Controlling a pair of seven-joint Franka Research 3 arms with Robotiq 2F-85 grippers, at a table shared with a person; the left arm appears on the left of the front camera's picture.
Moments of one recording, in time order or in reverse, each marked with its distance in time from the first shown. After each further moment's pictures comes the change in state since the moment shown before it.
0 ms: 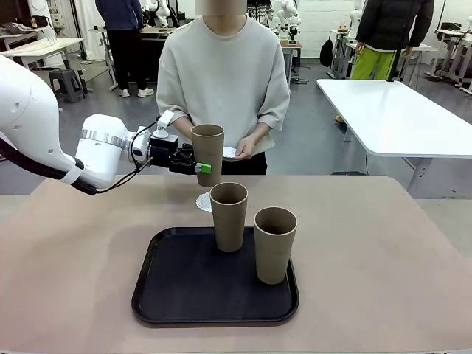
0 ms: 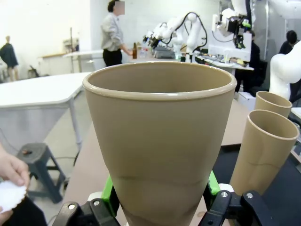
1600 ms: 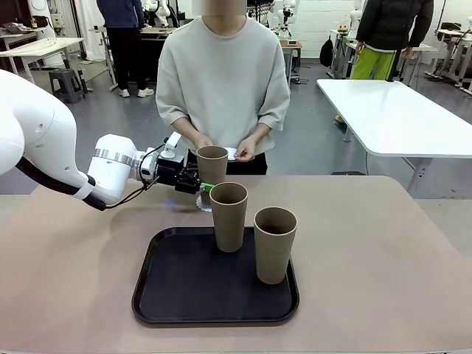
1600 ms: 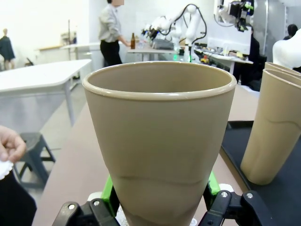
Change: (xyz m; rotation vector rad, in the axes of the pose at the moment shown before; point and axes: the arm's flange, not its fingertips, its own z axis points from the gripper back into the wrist) left arm -0.063 0.013 -0.016 -0.014 0.023 0.016; right arm 0.000 0.000 0.000 0.000 0.000 0.000
